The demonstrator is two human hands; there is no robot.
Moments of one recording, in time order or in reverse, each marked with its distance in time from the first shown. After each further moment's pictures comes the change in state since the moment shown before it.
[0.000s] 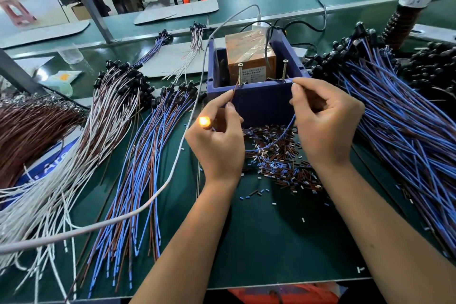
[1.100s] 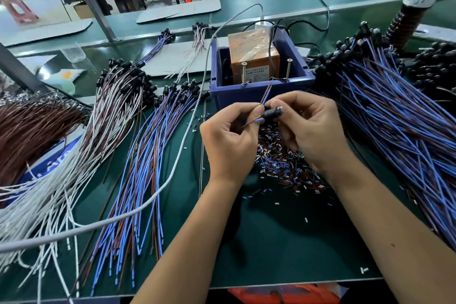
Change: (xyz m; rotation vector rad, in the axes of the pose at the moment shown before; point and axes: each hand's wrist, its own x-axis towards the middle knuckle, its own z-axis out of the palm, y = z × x) left_hand -0.003 -0.009 -0.002 -0.098 -0.288 0.065; right_hand -0.010 0.001 0.002 0.604 -0.482 0.408
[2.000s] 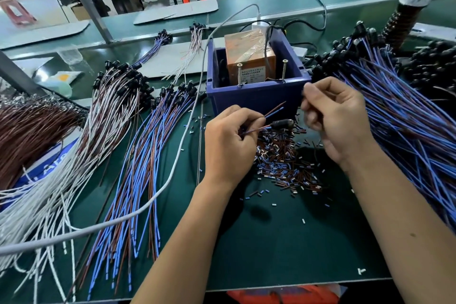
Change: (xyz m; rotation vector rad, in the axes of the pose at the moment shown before) left_hand 0.005 -0.005 -0.005 0.321 -0.191 0.137; right_hand 0.014 -0.010 -0.035 0.078 0.201 0.159
